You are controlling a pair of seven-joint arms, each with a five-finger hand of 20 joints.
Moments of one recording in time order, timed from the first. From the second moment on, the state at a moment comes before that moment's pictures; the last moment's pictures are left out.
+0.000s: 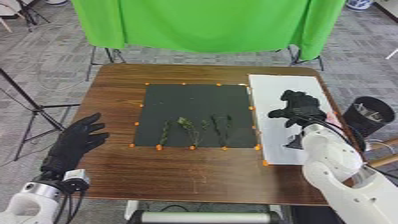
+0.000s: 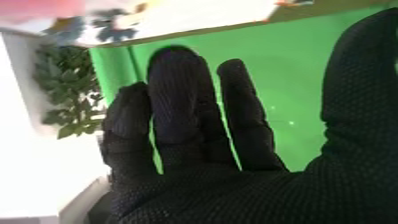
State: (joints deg) left arm 134.7 -44.0 -101.7 -116.5 39.8 6.7 14.3; right arm -89.8 -45.5 68.9 -107.2 -132.1 -1.9 31.2
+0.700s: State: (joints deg) left arm 135.2 -43.5 -102.1 -116.7 39.7 7.1 14.5; right arm -90.1 -39.7 64.0 -99.9 -138.2 5.2 28.8
